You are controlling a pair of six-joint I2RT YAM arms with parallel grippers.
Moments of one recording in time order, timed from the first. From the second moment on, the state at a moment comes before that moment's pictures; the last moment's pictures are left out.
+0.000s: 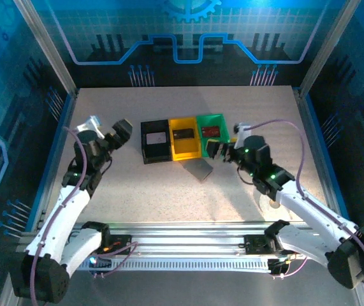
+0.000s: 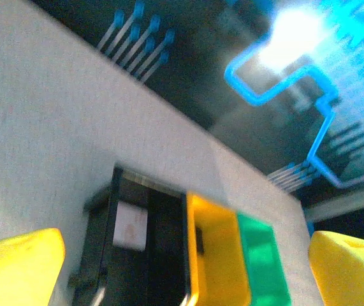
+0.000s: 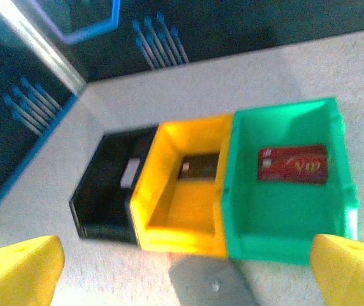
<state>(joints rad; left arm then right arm) -0.11 0.89 0.68 -0.12 0.08 -0.80 0.58 1.00 0.71 -0.13 0.07 0.45</state>
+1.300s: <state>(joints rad) -0.42 0.83 0.66 -0.58 -0.01 -0.85 0.80 1.72 1.00 -0.43 0.27 0.33</state>
